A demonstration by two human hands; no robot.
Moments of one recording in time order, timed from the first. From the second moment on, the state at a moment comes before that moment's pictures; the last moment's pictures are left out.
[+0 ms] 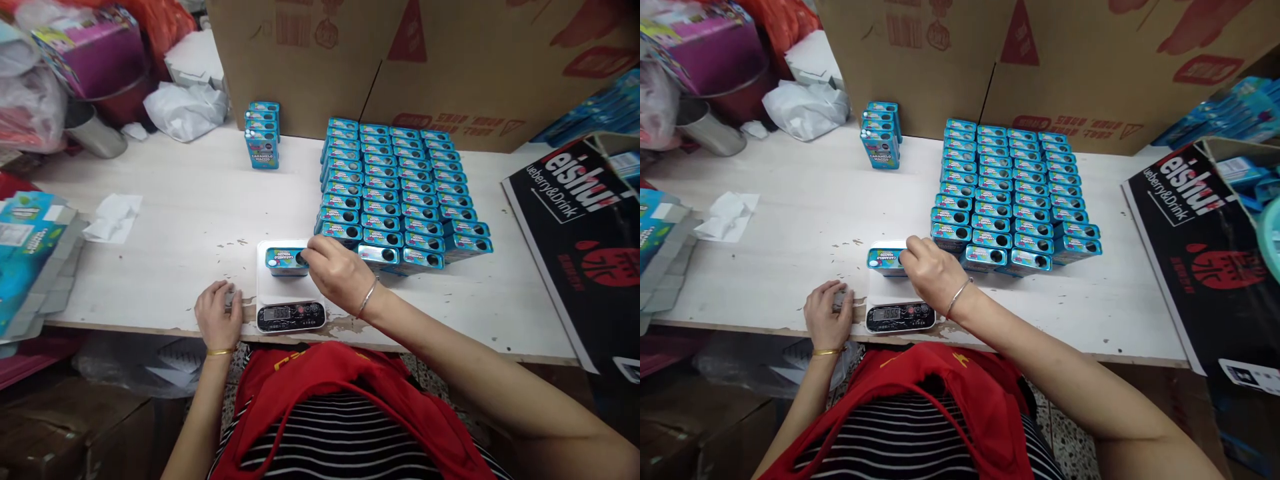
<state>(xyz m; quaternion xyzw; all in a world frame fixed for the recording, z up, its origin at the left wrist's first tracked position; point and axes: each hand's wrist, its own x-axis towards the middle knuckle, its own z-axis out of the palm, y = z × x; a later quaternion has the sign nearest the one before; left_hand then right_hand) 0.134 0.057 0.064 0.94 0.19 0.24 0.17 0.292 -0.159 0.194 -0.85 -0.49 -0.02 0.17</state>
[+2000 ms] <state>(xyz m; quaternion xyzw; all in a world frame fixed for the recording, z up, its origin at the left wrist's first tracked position) 0.202 0.037 0.198 0.95 -0.07 0.18 0.26 0.301 -0.165 0.190 -0.83 -0.36 0.06 0.41</state>
